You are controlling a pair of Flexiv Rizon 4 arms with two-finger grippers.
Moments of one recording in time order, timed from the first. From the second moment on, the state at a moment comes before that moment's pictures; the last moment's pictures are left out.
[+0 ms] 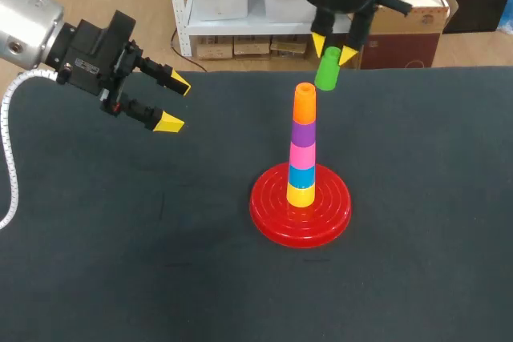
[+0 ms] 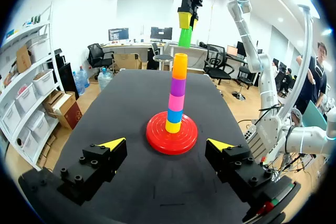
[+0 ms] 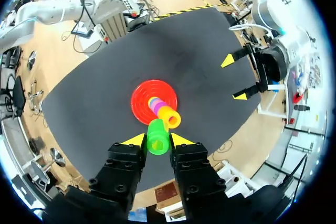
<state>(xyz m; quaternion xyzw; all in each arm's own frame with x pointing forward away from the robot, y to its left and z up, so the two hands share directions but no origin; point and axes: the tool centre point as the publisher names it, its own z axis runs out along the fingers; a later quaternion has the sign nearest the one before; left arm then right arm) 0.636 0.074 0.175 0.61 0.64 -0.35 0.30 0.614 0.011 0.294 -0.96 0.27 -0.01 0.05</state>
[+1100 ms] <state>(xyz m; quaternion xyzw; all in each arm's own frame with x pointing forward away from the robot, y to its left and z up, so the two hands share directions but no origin) 0.636 0.074 0.175 0.61 0.64 -0.35 0.30 0.611 0.041 0.281 -0.97 0.22 0.02 -0.02</state>
